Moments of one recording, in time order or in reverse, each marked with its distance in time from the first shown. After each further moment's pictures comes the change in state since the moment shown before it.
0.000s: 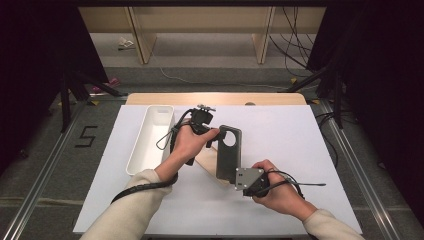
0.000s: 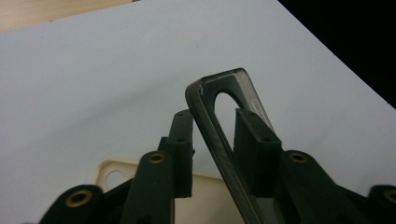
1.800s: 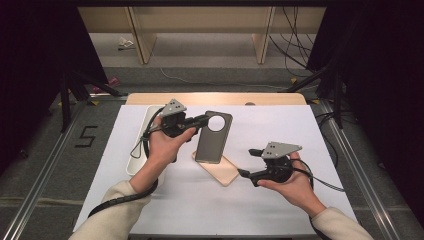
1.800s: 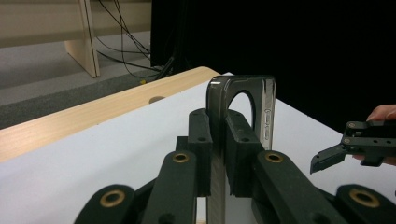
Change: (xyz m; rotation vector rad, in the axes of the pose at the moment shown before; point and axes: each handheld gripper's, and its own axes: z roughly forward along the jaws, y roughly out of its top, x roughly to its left) left arm 0.024 -0.020 -0.072 -0.412 -0.051 0.157; right arm -0.034 -0.045 -0.023 -0.316 -0.067 0.584
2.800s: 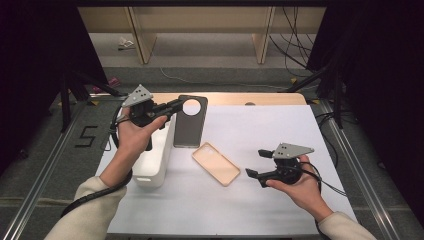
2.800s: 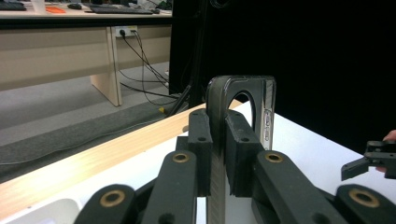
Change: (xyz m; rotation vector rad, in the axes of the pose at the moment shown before) left arm 0.042 0.024 -0.053 -0.108 0.051 0.049; right arm -0.007 -0.015 -0.015 -0.028 -0.029 0.079
